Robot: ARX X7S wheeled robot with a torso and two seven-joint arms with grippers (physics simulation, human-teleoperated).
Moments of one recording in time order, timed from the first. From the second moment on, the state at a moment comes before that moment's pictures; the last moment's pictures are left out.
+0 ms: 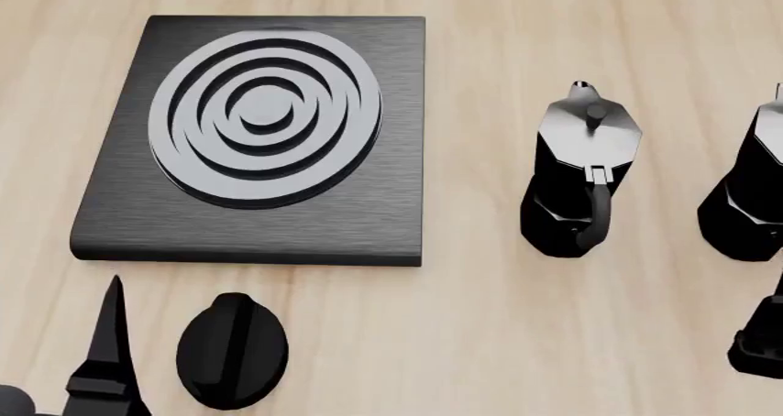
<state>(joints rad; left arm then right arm) -0.20 -0.56 0.31 0.93 -0.59 -0.66 -0.73 0.15 0.76 0.18 -0.20 0.77 0.30 0.21</state>
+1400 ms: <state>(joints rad) -0.21 -0.57 0.35 0.93 -0.59 -0.66 -0.76 0.54 0.71 -0.06 0.17 0.63 0.40 0.17</state>
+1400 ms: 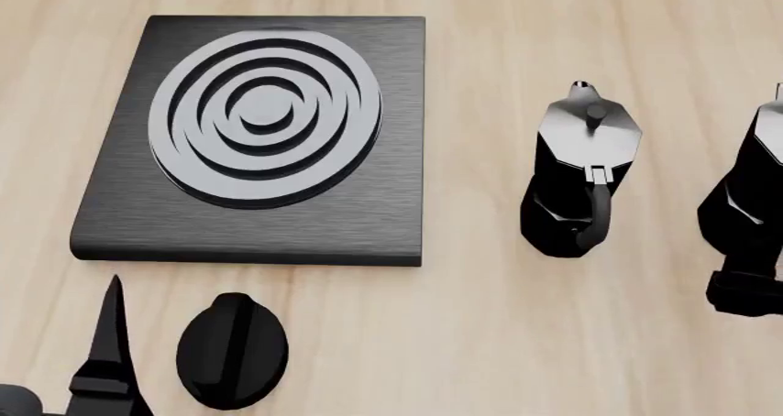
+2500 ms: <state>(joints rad) -0.22 -0.59 0.37 0.92 -0.59 -0.65 -0.78 0.48 0.74 -0.03 0.04 0.70 0.44 0.21</state>
